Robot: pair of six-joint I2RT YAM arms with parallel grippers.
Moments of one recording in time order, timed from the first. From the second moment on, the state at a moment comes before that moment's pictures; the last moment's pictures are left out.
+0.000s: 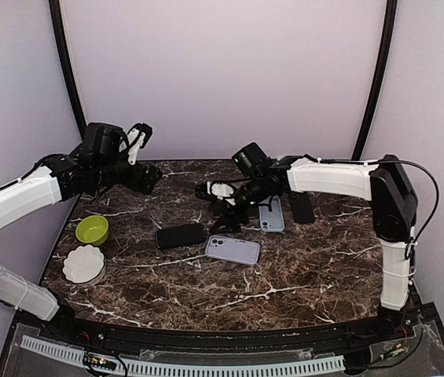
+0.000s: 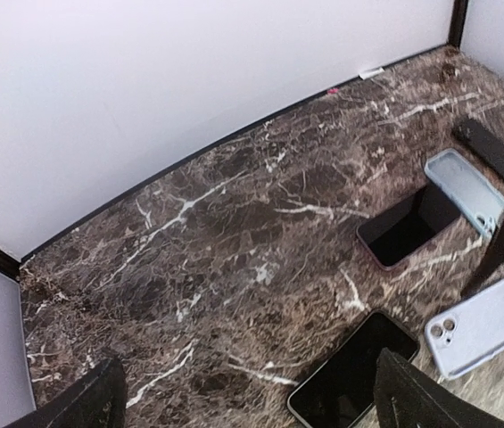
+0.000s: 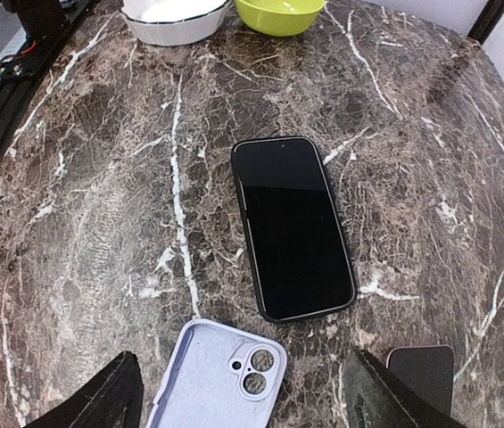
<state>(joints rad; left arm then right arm) -0.57 1.32 1.16 -0.38 -0.21 0.05 0.80 2.01 1.60 -0.49 -0.58 -0.71</state>
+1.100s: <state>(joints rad) -0.56 1.24 0.91 -0.33 -0.33 0.20 0.85 2.49 2.06 -0.58 -0.44 -0.64</state>
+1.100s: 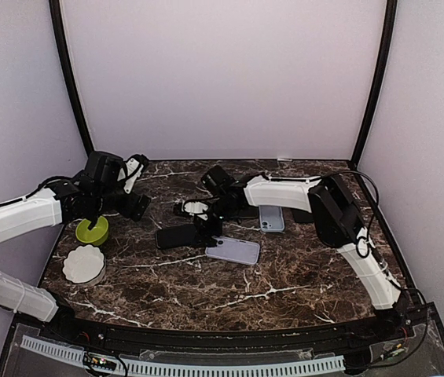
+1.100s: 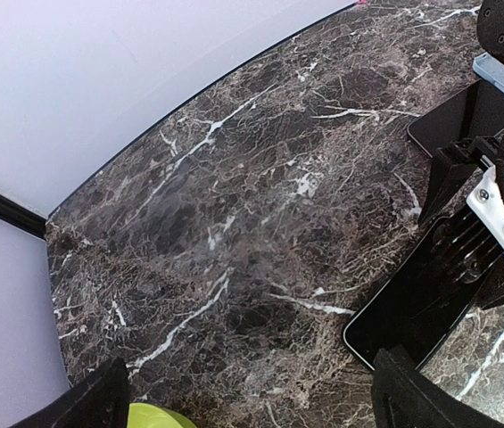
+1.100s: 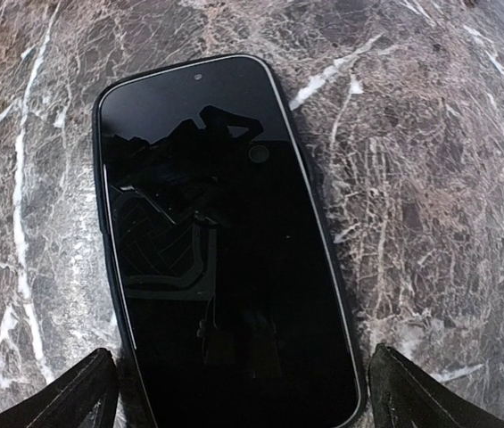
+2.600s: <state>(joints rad) -0.54 1.21 0.89 -0.33 -0.28 0.20 0.93 2.30 1.74 -0.42 -0.42 -0.59</state>
